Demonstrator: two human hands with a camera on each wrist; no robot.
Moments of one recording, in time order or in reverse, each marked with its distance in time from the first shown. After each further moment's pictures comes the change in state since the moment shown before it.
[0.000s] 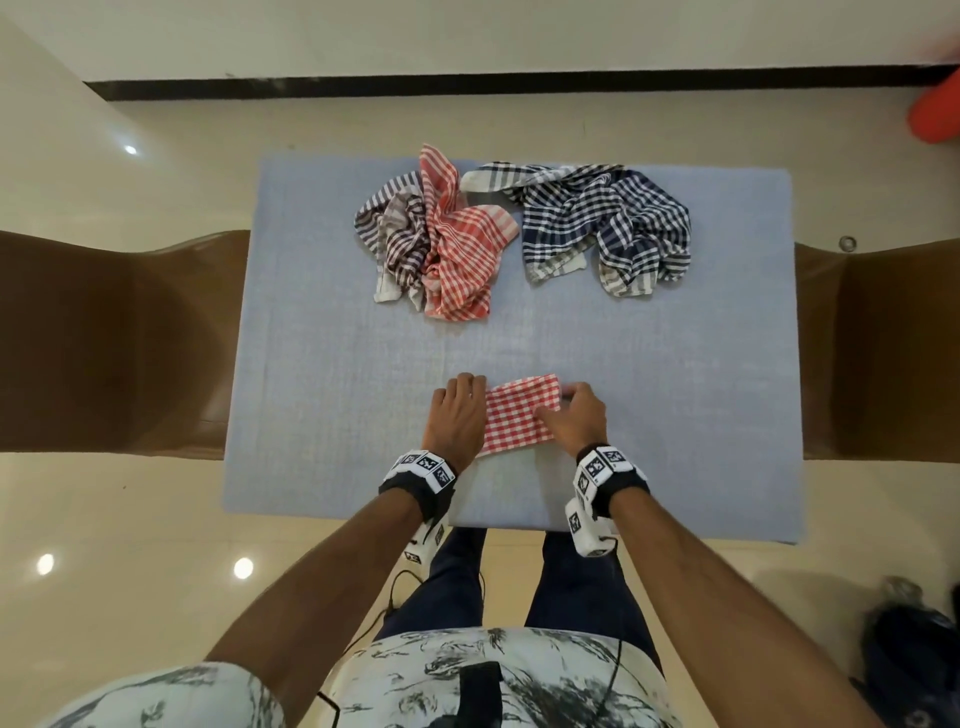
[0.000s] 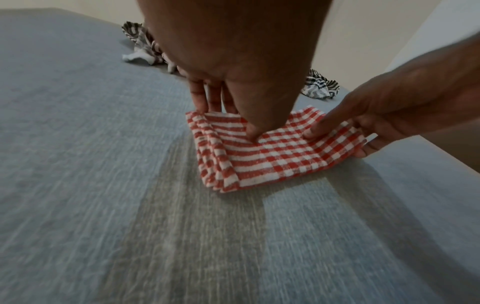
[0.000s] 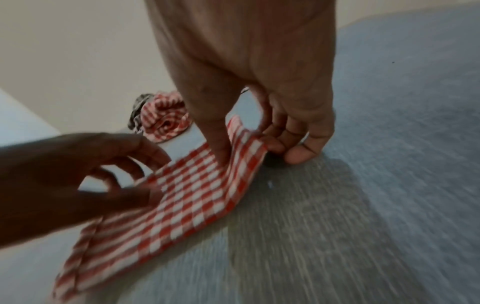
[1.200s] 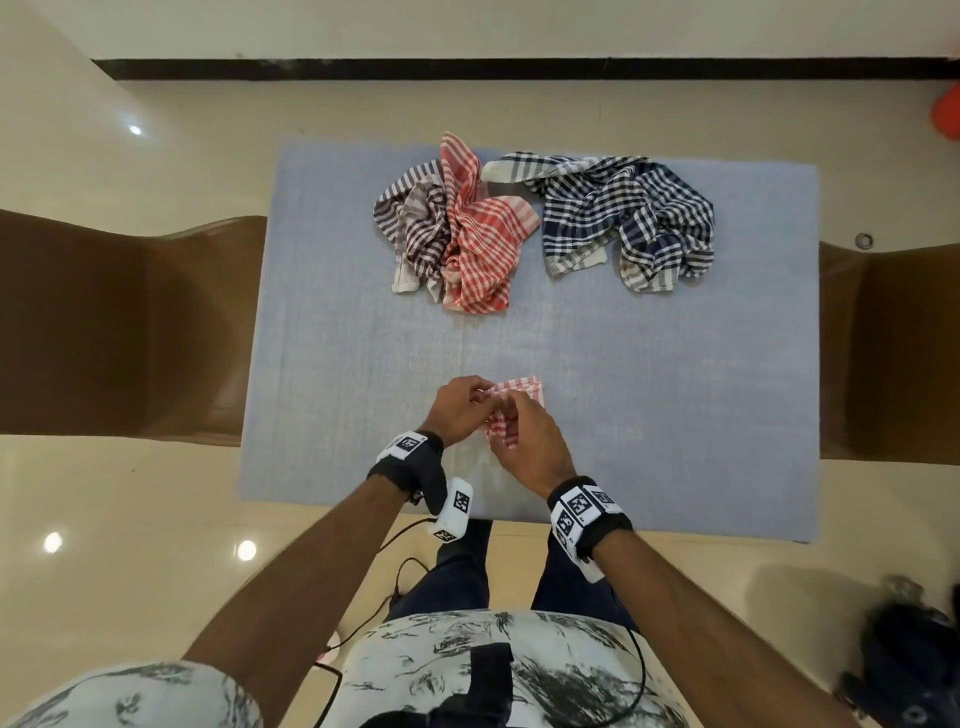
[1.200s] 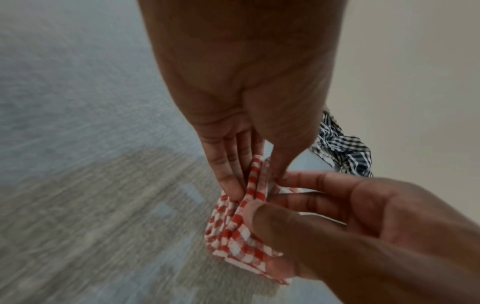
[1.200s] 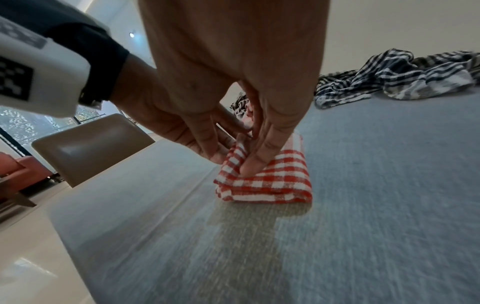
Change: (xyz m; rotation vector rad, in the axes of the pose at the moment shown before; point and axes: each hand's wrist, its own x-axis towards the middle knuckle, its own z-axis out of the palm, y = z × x) left_hand 0.005 -0.031 -0.026 -0.892 -0.247 -0.323; right_hand -0.071 -0.026 0.051 -0.178 -0.156 -0.496
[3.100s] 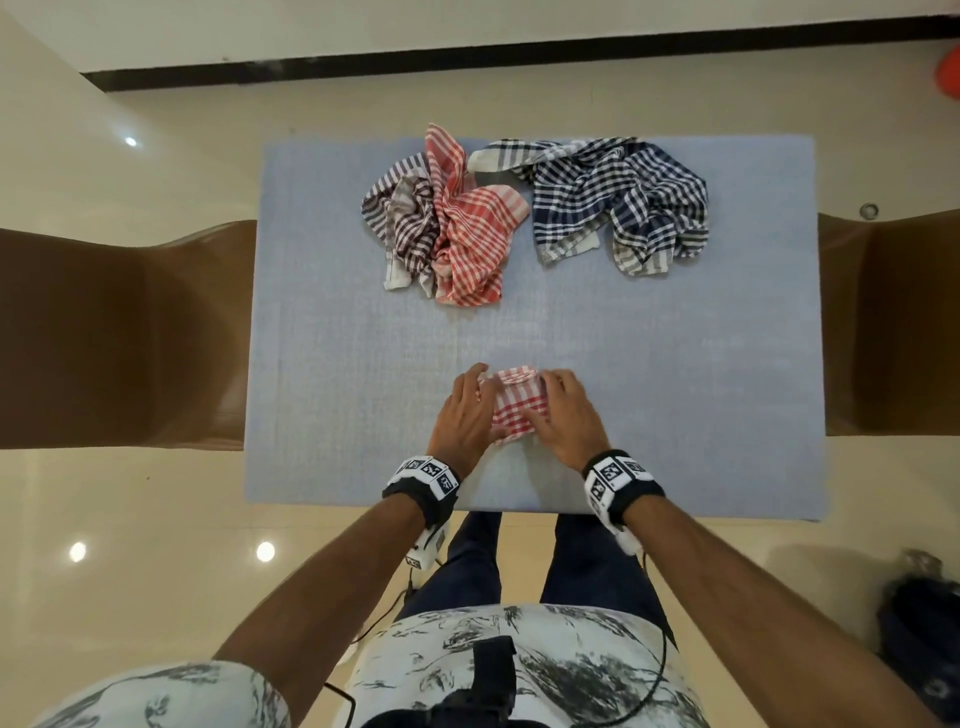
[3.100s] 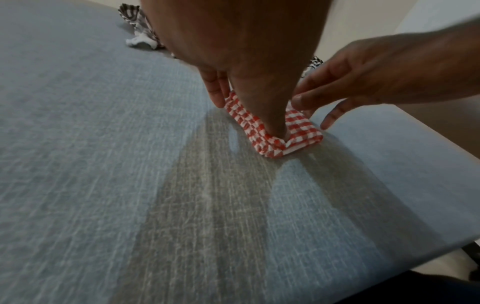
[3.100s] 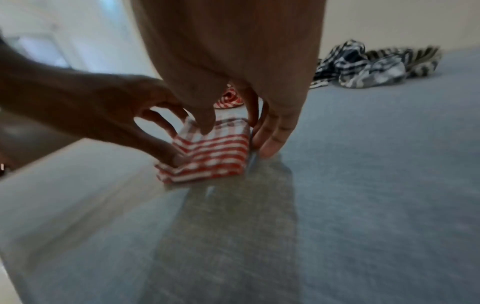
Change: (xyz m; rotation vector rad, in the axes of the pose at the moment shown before) left_hand -0.027 -0.010 0.032 0.668 0.154 0.349; right_hand 0.018 0.051 -0.027 -0.265 -0.004 0.021
